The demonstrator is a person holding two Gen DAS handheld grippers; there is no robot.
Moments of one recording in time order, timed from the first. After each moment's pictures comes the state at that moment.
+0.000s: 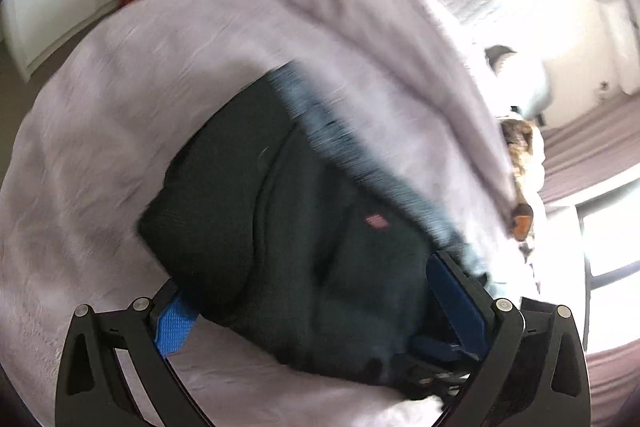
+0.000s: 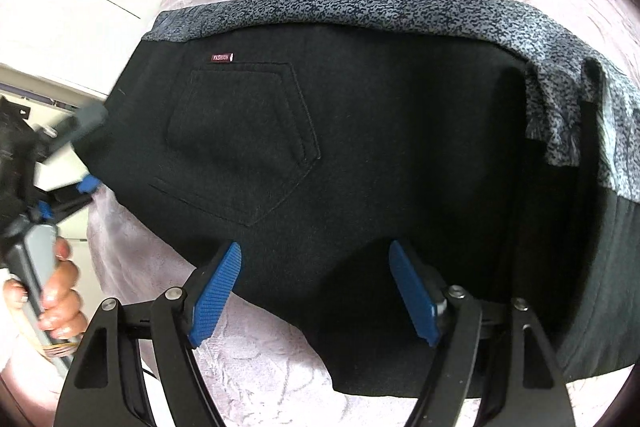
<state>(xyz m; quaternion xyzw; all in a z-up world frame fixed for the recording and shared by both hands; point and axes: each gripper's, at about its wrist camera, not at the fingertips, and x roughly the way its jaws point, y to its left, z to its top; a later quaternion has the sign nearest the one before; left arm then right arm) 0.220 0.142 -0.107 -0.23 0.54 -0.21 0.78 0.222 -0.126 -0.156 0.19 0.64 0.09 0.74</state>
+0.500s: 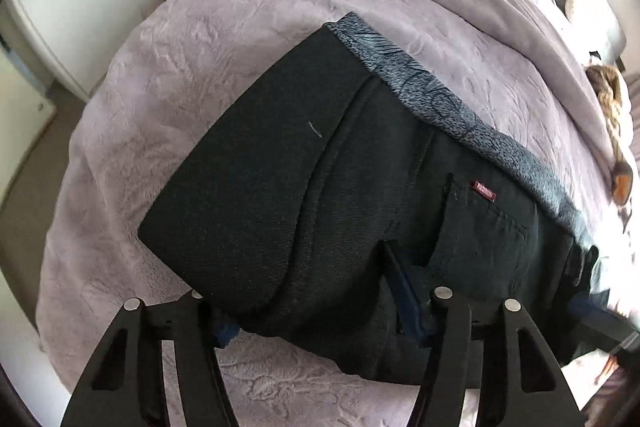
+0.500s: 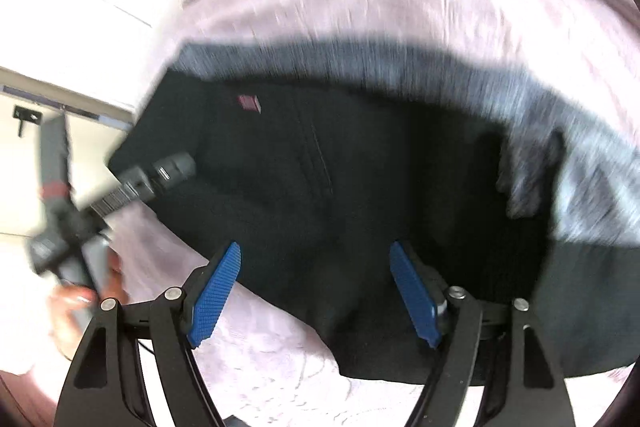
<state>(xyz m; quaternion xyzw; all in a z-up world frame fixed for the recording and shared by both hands) 0.235 0.122 -0.140 -0.06 0.61 -0.08 0.79 0.249 -0.137 -0.109 0.20 0.64 0.10 0.74</state>
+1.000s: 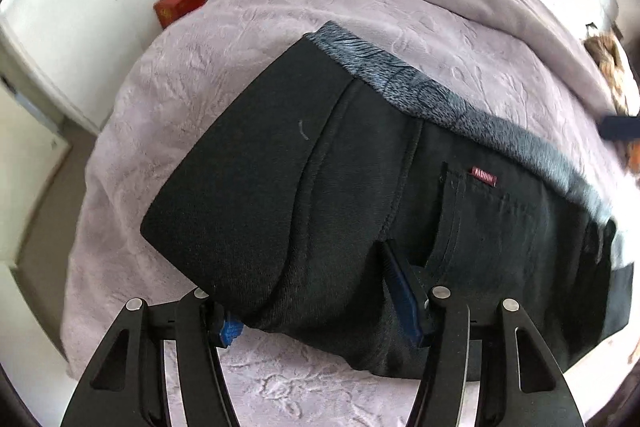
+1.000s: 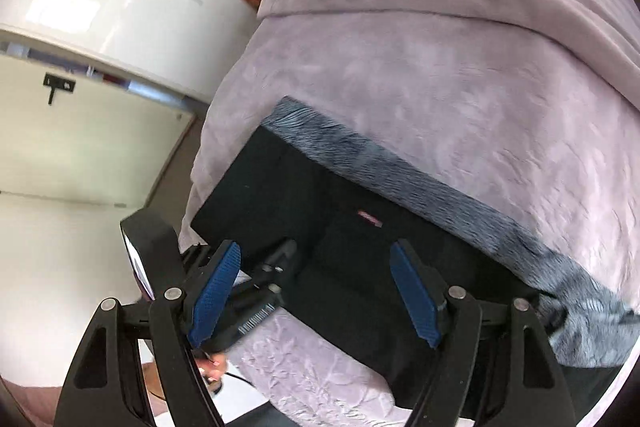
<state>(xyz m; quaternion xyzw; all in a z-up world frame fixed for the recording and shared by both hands) 0.224 0.110 -0.133 0.02 0.58 -0.08 0.81 0.365 -0.073 -0.053 0.16 0.67 0.19 0.70</state>
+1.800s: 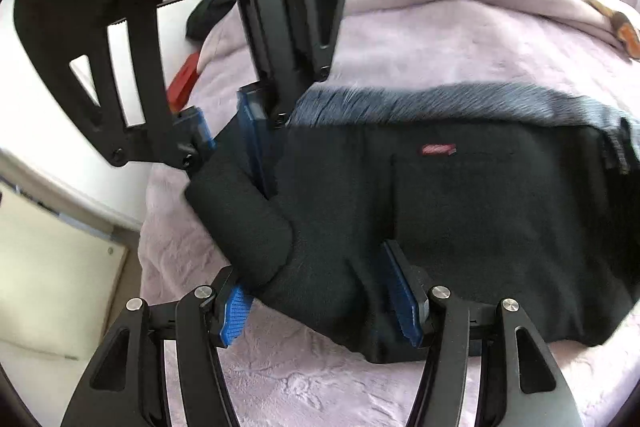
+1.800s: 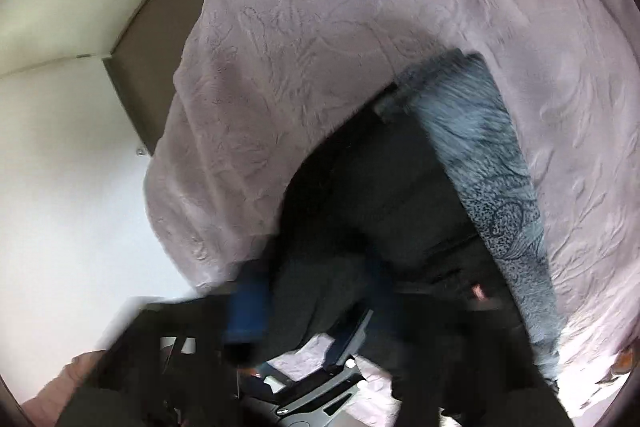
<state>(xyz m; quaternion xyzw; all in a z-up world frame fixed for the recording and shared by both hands) 0.177 0.055 -0.095 0.20 0.49 -0.10 0.84 0.430 0.089 -0.133 -0.02 0.82 0.26 0.50</state>
